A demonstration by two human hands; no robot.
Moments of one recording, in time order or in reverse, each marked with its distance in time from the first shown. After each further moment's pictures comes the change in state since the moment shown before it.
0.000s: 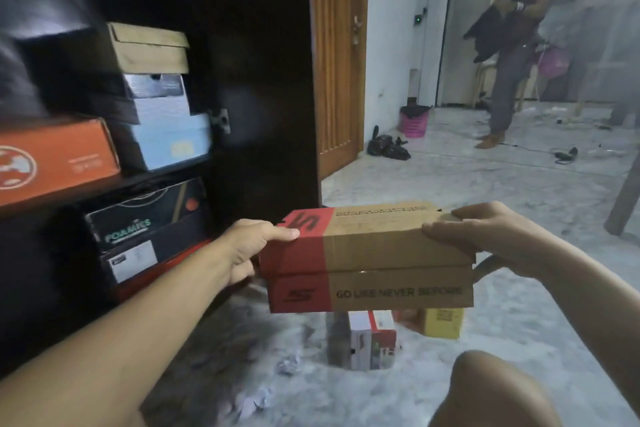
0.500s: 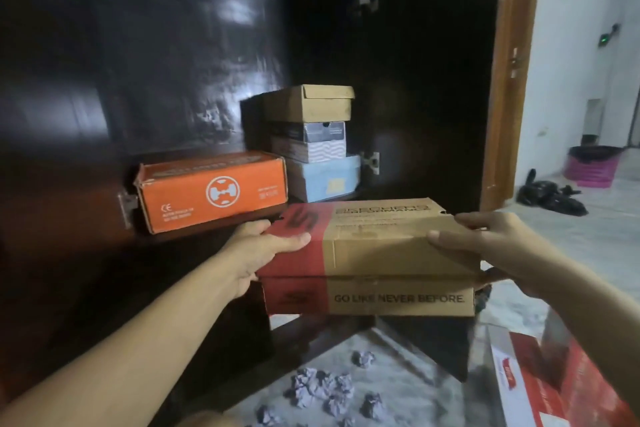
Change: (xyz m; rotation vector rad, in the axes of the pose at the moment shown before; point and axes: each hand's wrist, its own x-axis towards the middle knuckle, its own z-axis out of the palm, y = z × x) left_hand -0.104 0.033 -0.164 0.019 0.524 0.152; right_hand 0.048 -0.136 0.144 0.176 -0.264 -0.401
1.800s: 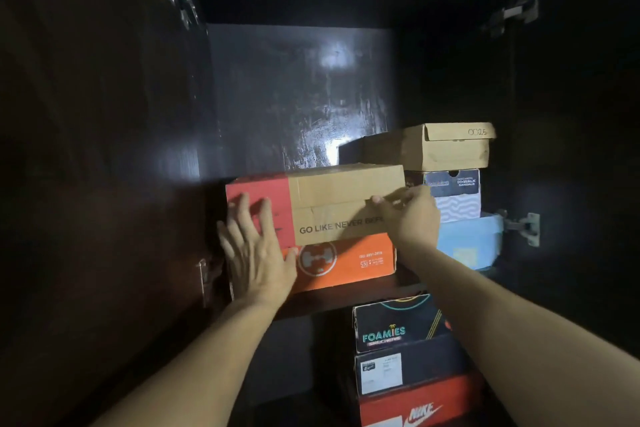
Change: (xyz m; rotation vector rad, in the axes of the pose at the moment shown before) left_hand 0.172 -0.010 -0.149 1.099 1.166 0.595; right_hand 0.288 -0.102 0.274 0.093 0.337 -0.356
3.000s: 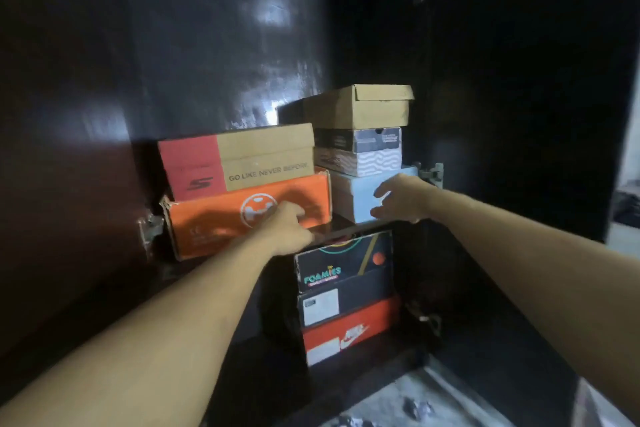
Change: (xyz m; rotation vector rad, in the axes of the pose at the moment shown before) left_hand -0.020 0.079 -0.019 -0.351 -0.976 0.034; right_hand -0.020 0.007 -0.129 -0.758 -0.676 -0.068
